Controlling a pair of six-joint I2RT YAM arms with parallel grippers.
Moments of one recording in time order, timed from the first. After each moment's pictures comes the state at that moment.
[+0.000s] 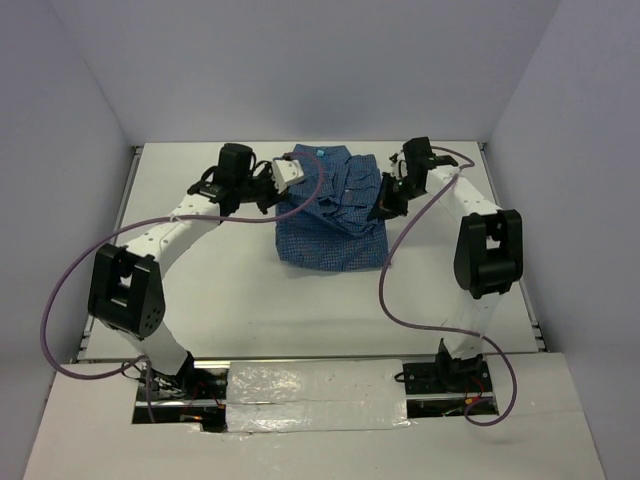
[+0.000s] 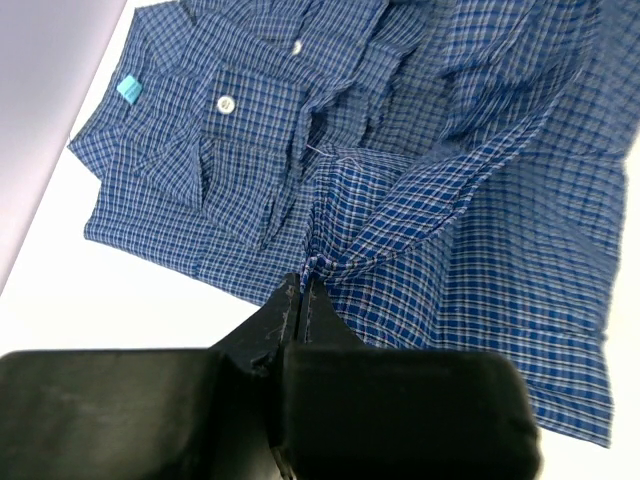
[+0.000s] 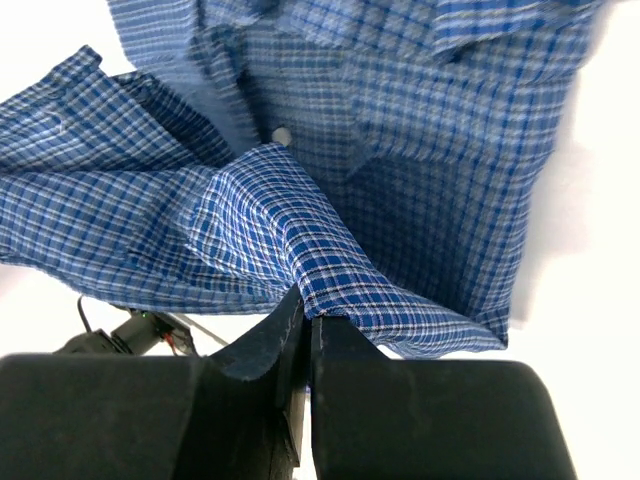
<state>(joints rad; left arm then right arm) -0.34 1.63 1.30 -0.27 0.52 0.64 0.15 1.87 1.50 -0.78 -0.51 0.39</state>
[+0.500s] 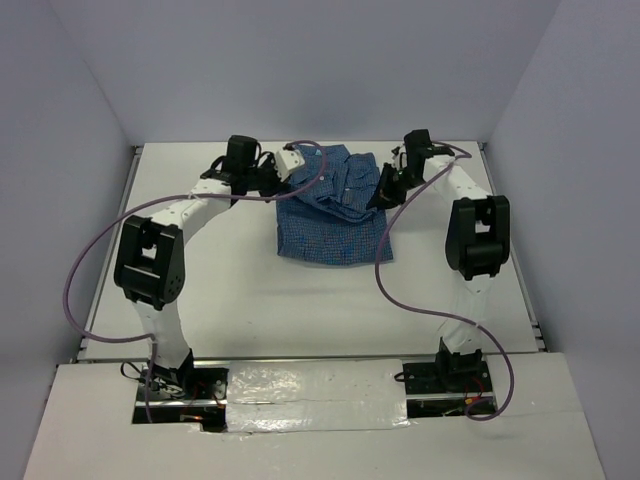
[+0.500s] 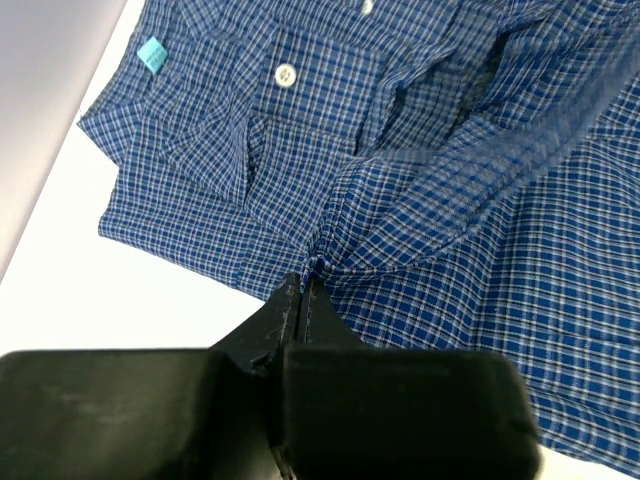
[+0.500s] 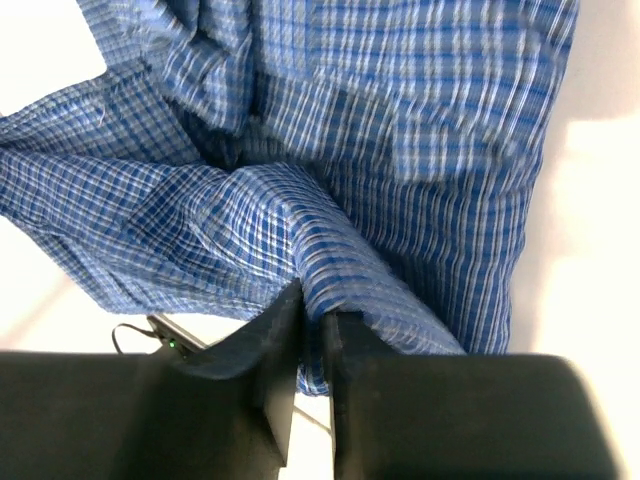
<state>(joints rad) -0.30 1.88 1.47 -0.22 0.50 0.66 0.10 2.07 1.70 -0.81 -0.54 0.42</state>
